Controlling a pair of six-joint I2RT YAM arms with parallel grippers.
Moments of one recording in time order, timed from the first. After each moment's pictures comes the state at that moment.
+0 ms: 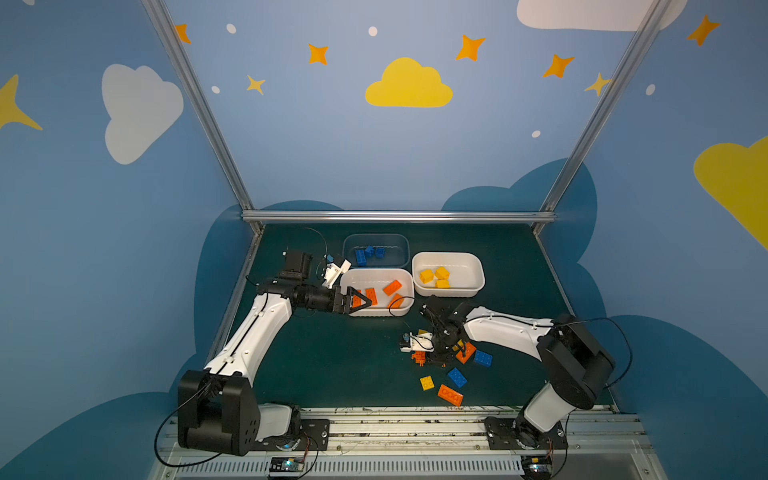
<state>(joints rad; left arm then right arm) -0.11 1.33 1.05 -0.77 0.93 -0.04 0.83 1.65 0.97 -0.71 -0.22 -0.74</state>
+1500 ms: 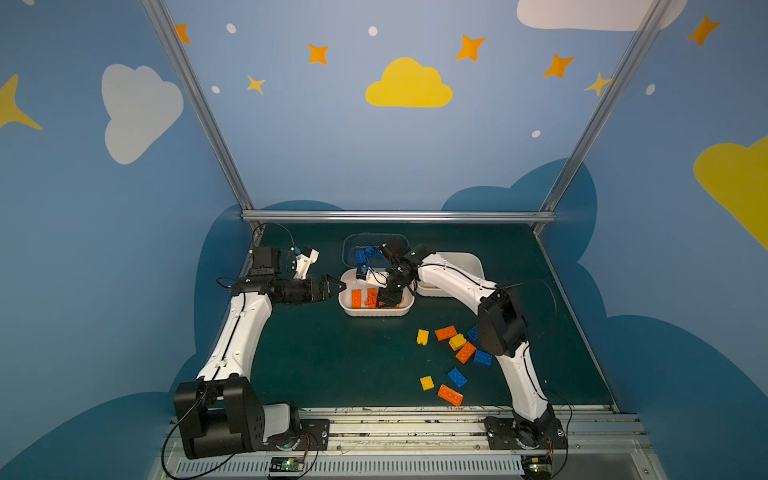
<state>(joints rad) 0.11 1.31 1.08 -0.79 0.88 -0.07 0.77 2.17 1.92 -0.94 -0.33 -0.62</state>
